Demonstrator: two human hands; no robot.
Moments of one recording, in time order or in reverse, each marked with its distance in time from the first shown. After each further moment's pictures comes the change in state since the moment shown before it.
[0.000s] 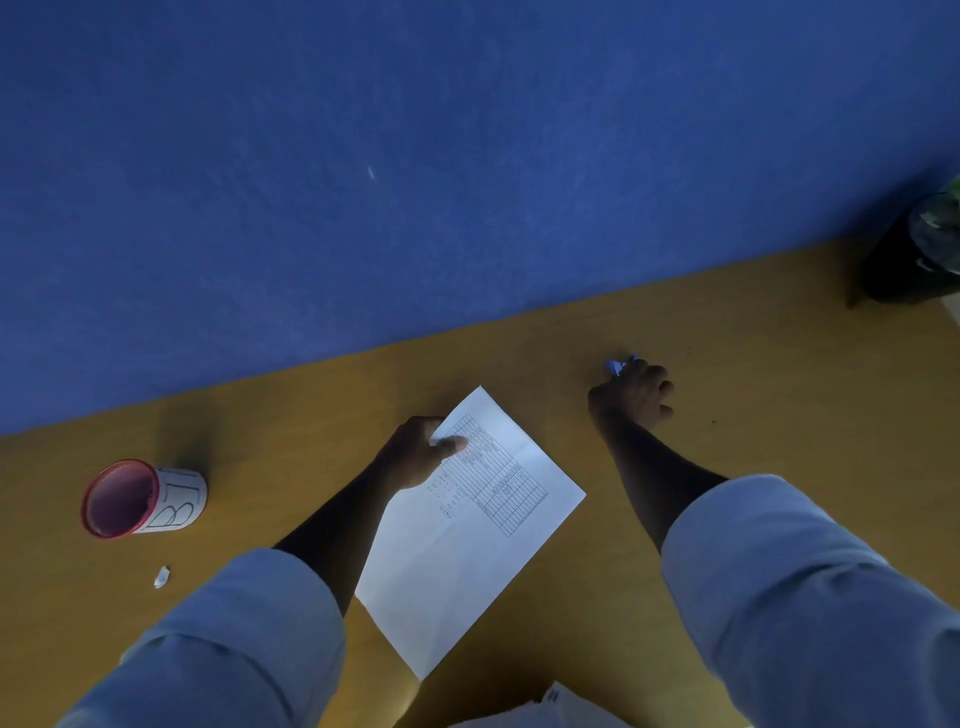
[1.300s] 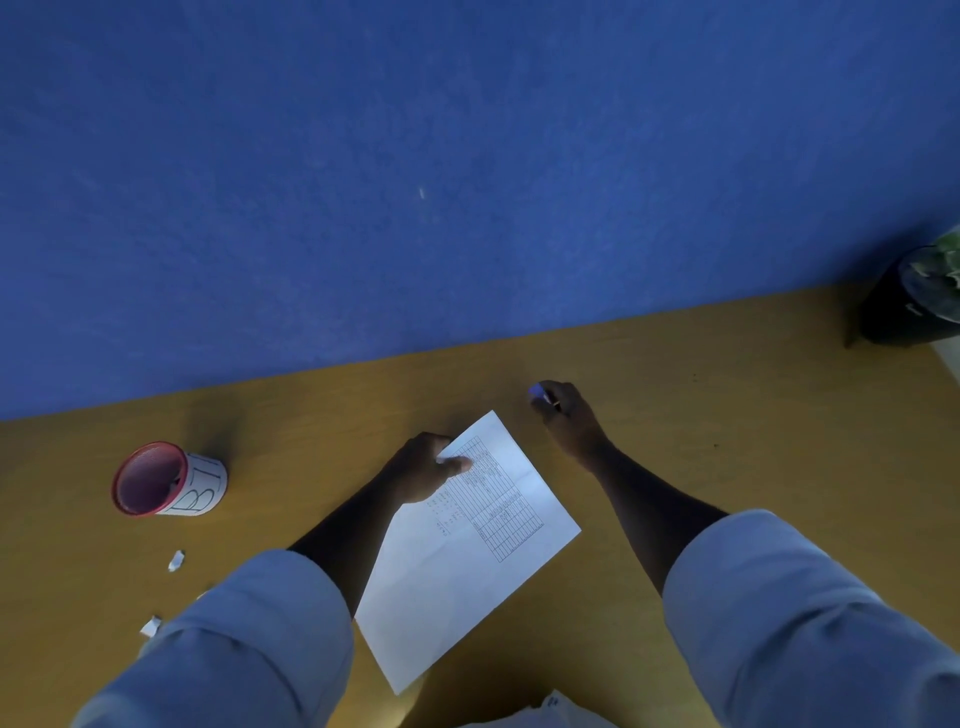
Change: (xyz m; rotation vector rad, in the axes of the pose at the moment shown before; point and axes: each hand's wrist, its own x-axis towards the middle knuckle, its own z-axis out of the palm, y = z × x) left_hand -0.028 -0.001 -0.004 0.009 -0.040 -0.029; right_hand -0.056 -0.023 -0.006 0.600 -0.557 -0.572
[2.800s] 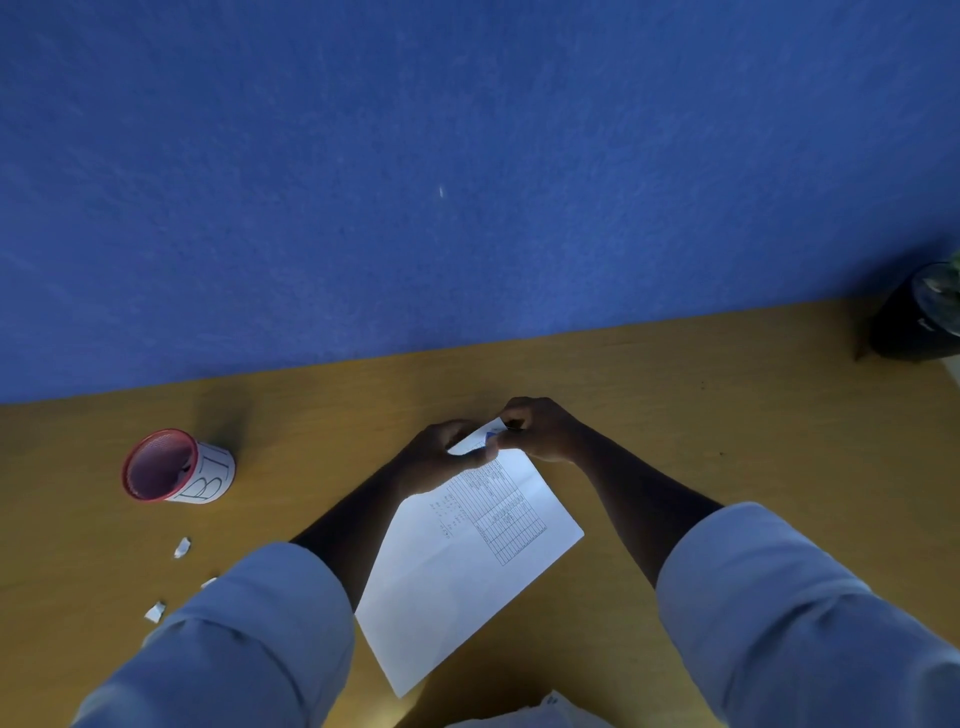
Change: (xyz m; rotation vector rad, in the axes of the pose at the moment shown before) left_hand -0.002 0.012 -0.003 -0.188 0.023 0.115; right_hand 0.006 -0.025 0.017 -0.396 -0.482 -0.104
